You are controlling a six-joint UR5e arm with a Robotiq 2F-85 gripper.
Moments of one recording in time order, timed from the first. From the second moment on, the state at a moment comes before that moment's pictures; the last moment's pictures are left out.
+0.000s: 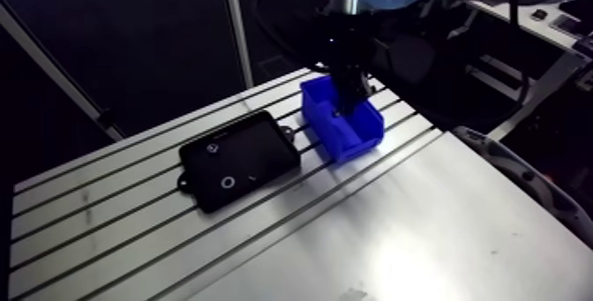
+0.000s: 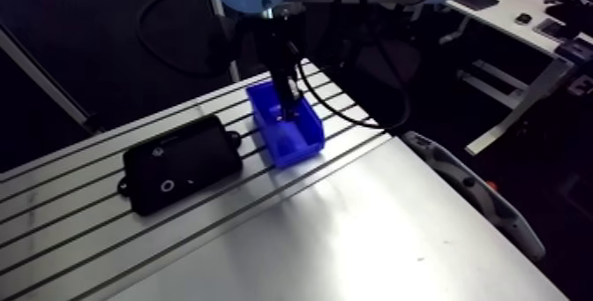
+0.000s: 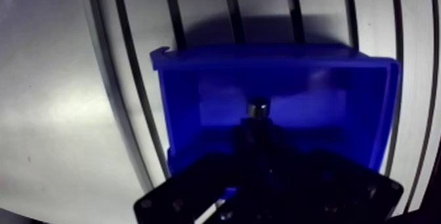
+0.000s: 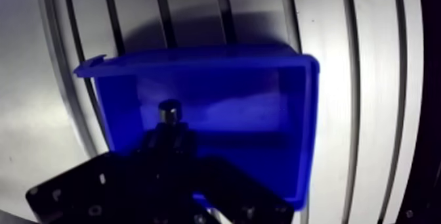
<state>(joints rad) -0.58 -1.12 1.75 -2.05 -1.64 -3.53</state>
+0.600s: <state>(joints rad) -0.57 -1.08 1.76 -2.10 -1.66 -3.51</state>
